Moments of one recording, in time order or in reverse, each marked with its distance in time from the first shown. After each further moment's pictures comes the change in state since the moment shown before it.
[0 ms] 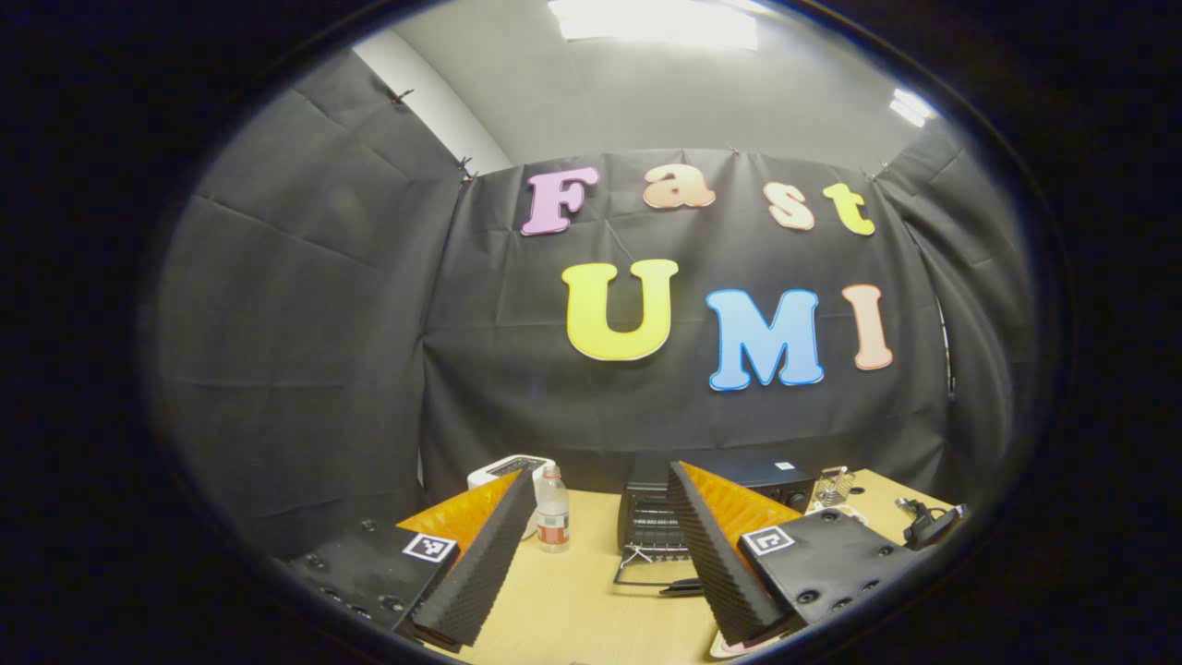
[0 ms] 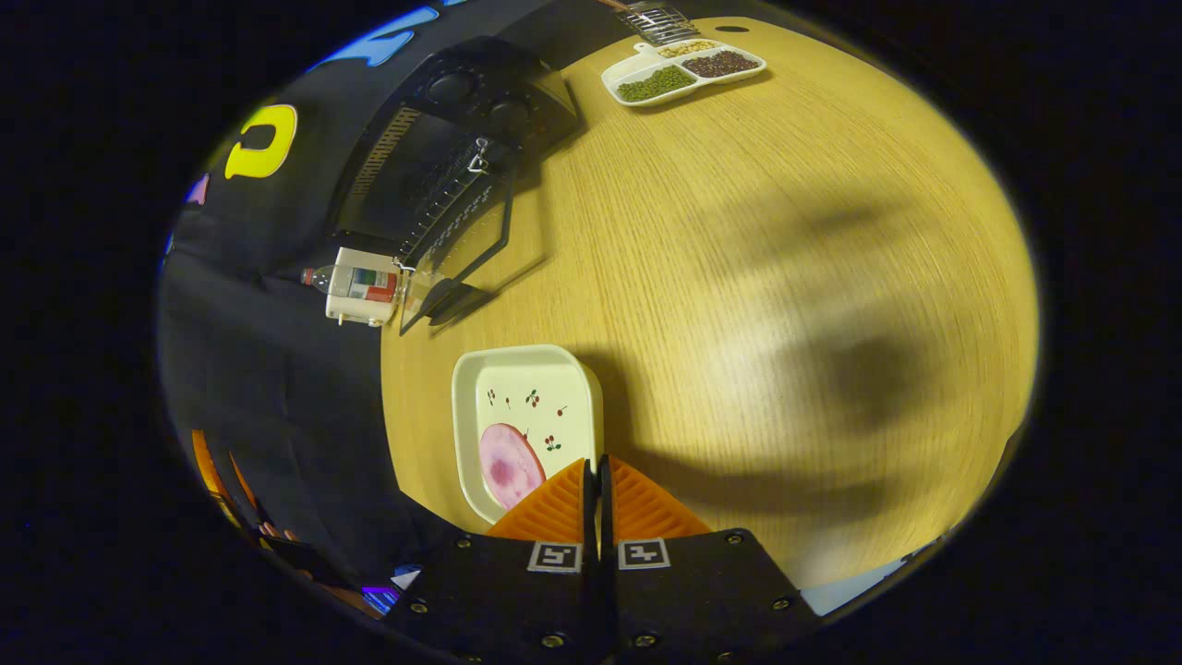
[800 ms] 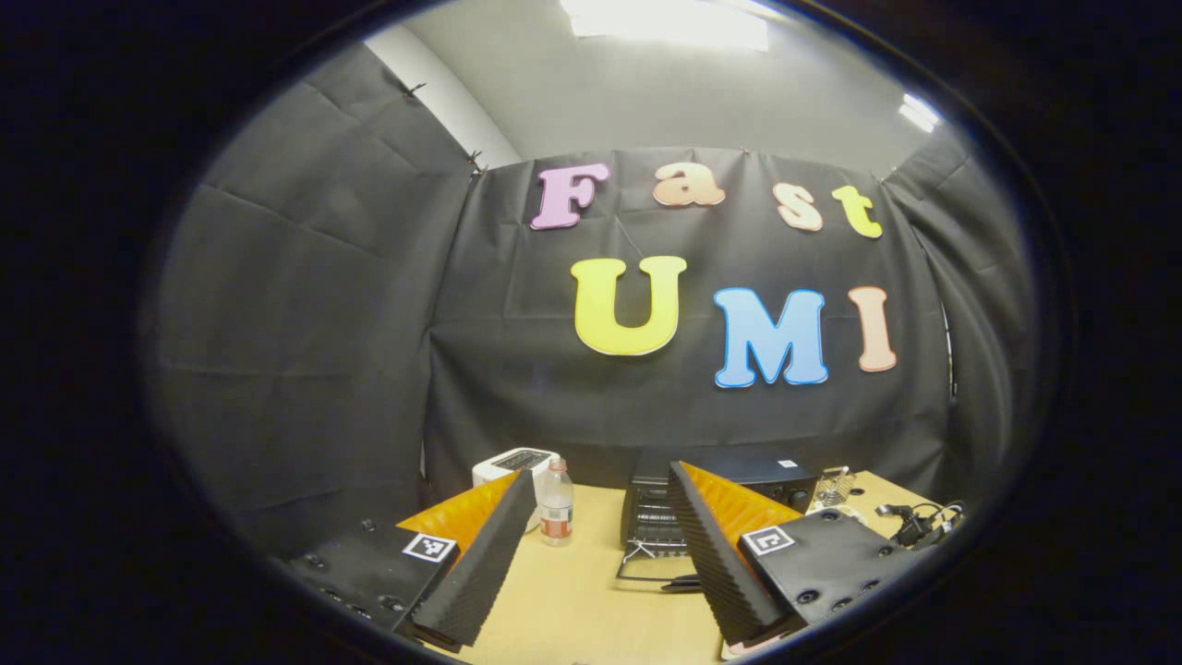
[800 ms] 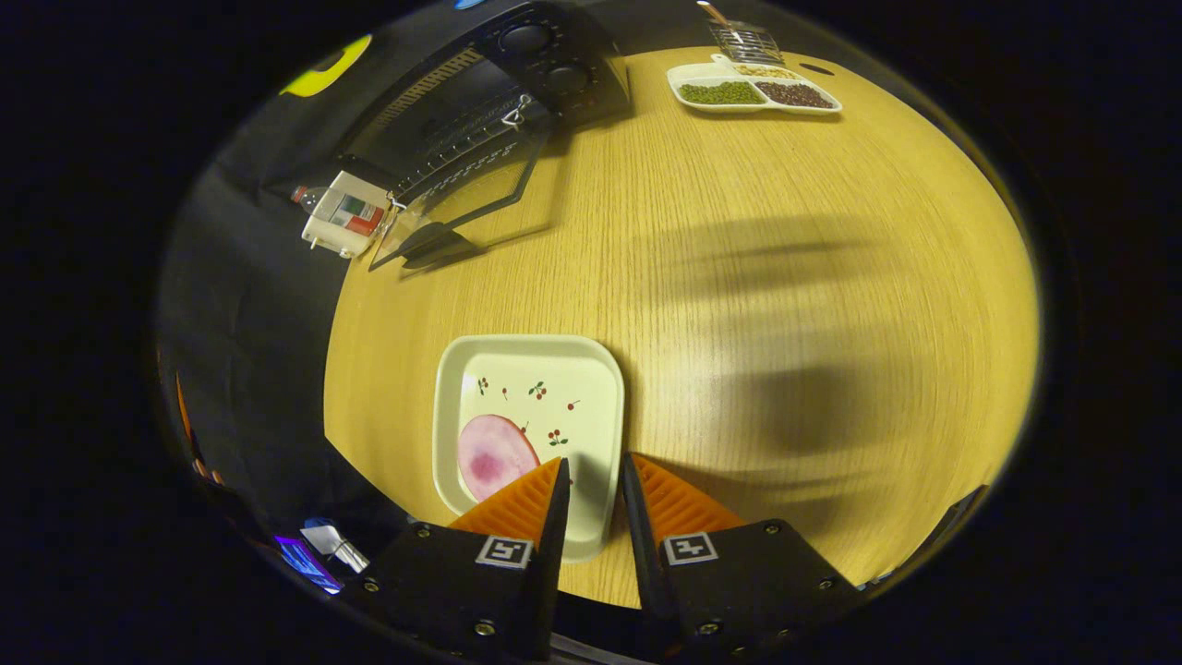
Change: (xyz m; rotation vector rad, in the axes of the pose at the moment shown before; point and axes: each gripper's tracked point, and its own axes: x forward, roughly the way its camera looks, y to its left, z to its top) left arm -0.007 0.010 -0.007 -0.029 0.017 0.015; right arm 0.012 -0.036 -0.004 -0.242 0.068 -0.172
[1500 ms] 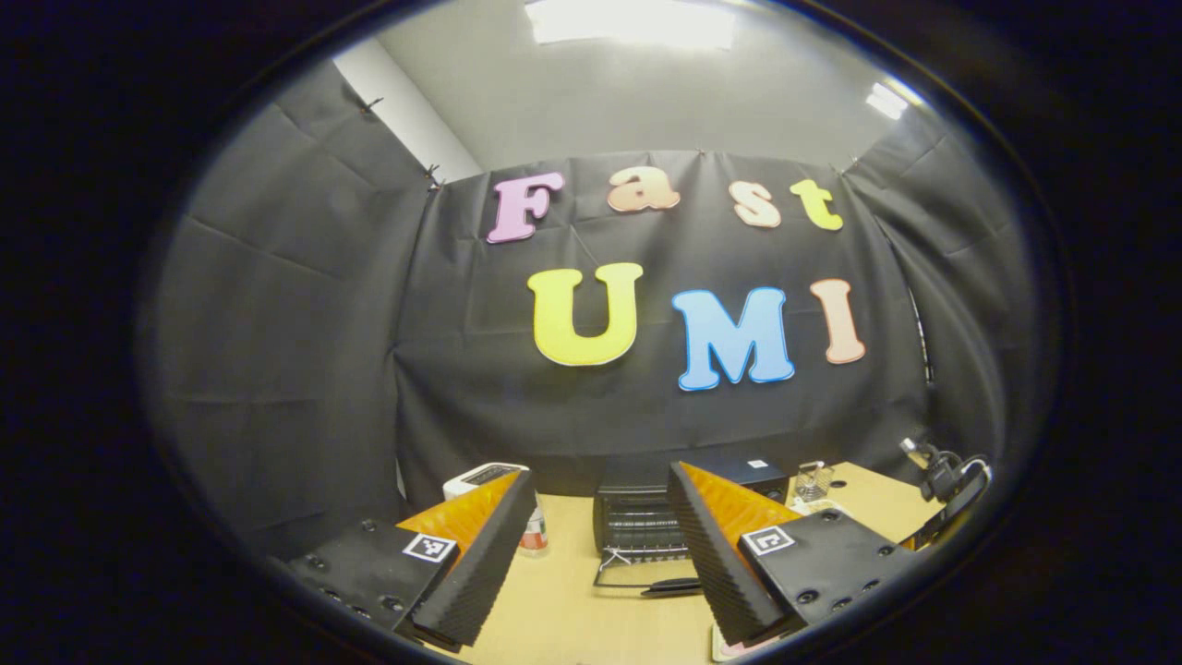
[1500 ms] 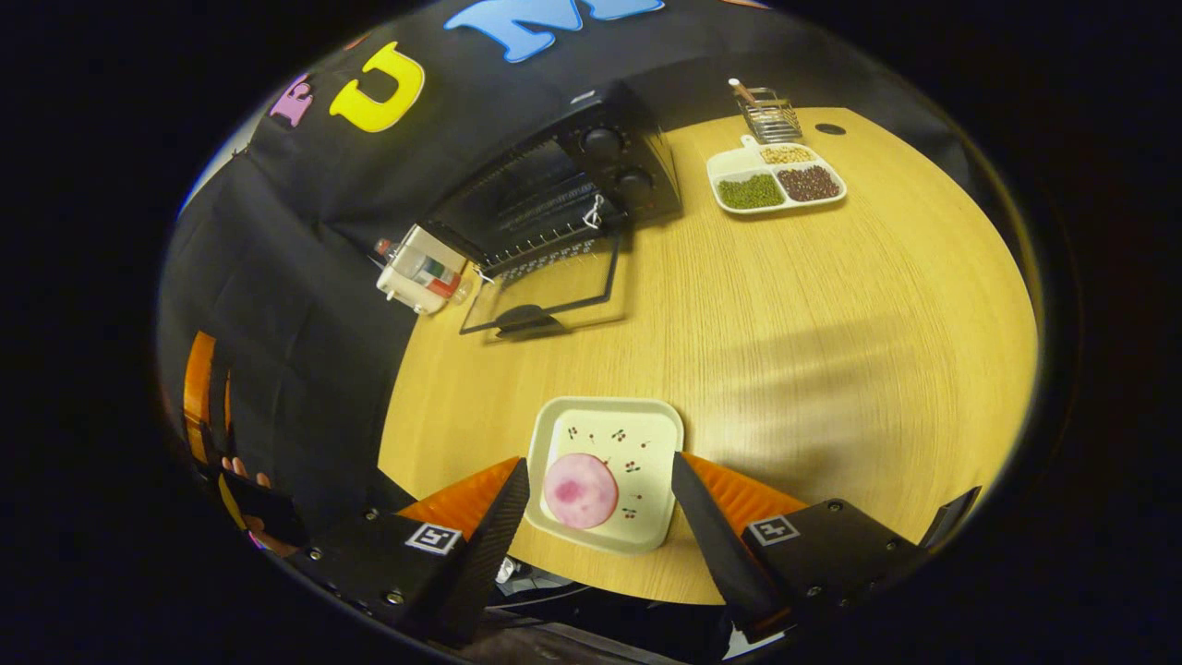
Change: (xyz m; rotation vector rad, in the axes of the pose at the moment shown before) left arm 0.000 -0.039 0.014 0.075 -0.028 -0.090; right arm -0.053 0.029 0.023 -0.068 -0.217 0.075
